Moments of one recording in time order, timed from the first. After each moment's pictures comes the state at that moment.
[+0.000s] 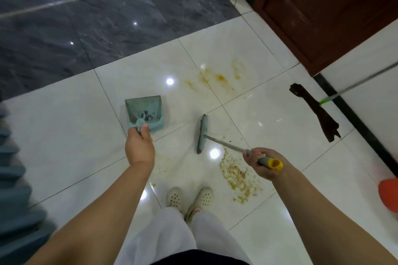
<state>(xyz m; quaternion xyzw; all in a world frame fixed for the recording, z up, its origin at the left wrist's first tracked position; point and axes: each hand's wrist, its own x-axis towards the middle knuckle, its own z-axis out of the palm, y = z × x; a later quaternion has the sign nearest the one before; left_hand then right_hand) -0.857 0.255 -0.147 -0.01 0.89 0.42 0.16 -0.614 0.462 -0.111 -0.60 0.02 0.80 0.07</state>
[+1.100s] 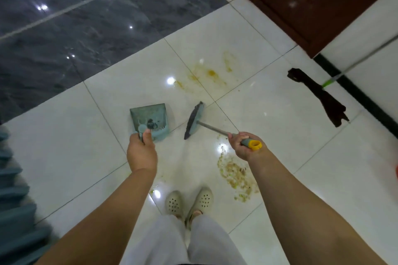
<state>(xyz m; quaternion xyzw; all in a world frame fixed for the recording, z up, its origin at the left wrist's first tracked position) -0.788 0.355 -0.151 0.02 0.90 0.39 0.17 -0.599 0.553 -0.162 -0.56 0.19 0.78 0.21</state>
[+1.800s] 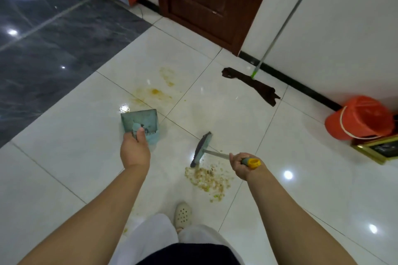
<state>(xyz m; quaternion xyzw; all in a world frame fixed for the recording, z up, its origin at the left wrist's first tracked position) -0.694 0.472 -0.117 0.20 0.88 0.37 0.22 -0.412 0.544 -0.120 -0.53 0.32 0.65 0.43</state>
